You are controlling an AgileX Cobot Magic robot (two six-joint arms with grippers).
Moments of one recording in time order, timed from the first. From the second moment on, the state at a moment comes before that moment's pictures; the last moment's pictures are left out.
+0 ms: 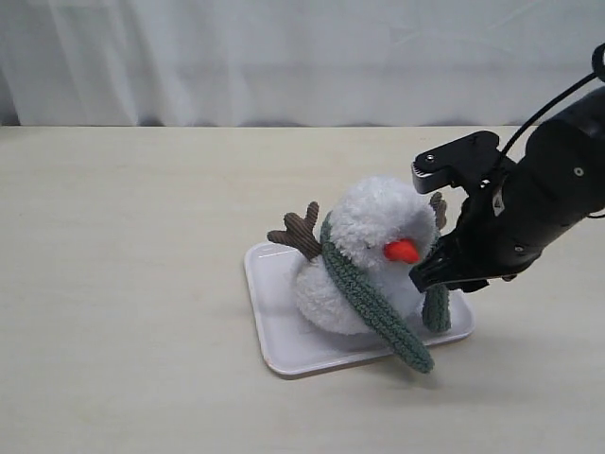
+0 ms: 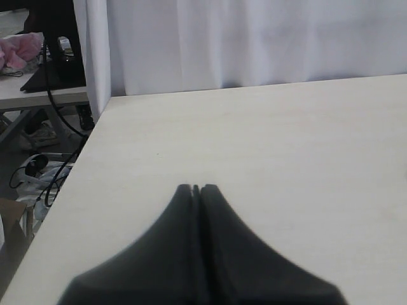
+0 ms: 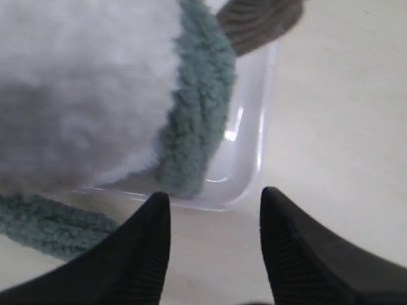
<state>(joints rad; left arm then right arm) 0.02 0.00 0.00 0.05 0.31 0.06 0.40 1.56 -0.94 -0.21 0.72 0.14</state>
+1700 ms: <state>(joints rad) 0.02 0.00 0.00 0.05 0.31 0.06 0.38 1.70 -1.02 0.18 0.88 -0.27</state>
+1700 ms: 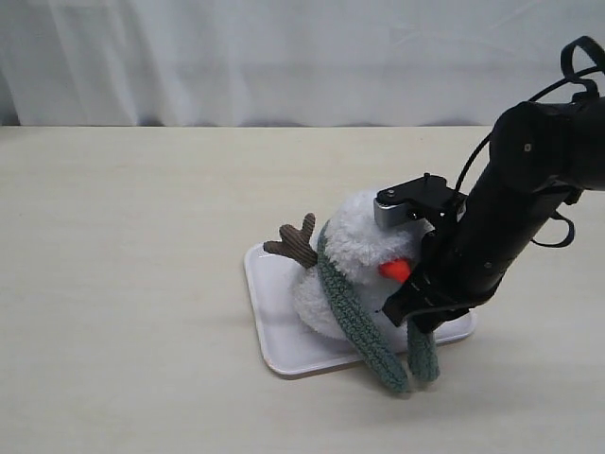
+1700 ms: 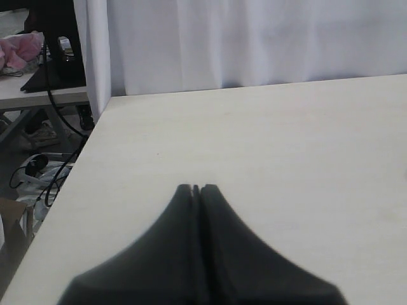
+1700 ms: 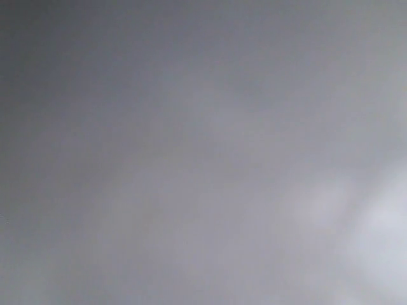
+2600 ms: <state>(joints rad) 0.02 0.00 0.00 0.05 0.31 0.06 0.38 1.69 -1.08 0.04 0.99 -0.18</state>
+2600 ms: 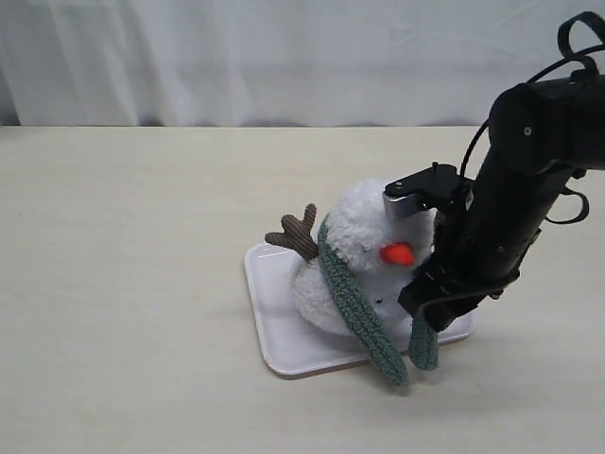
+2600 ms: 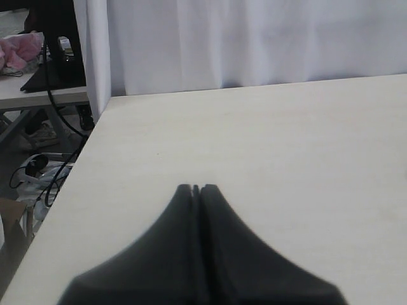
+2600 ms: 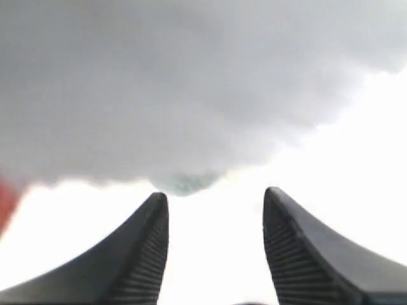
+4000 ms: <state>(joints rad) 0.02 0.00 0.00 0.05 0.31 0.06 0.06 1.86 -0.89 0.59 0.43 -0.63</state>
